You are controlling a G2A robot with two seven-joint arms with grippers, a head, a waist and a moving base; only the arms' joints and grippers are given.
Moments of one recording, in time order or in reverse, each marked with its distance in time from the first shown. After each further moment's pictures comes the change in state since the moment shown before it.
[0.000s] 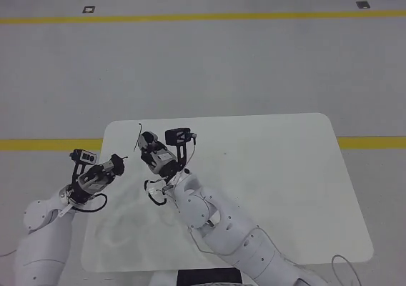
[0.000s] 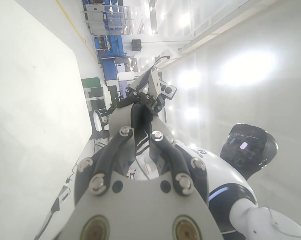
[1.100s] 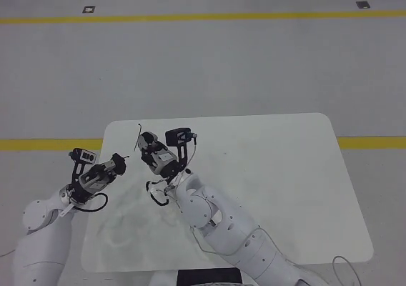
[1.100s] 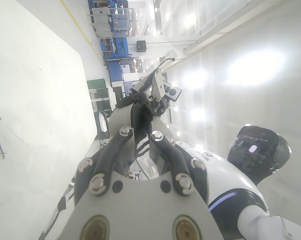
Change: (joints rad) left arm 0.019 -0.001 -0.007 -0.048 0.046 0.000 0.043; right arm -0.006 0.003 0.017 -0.003 -0.025 -0.051 0.015
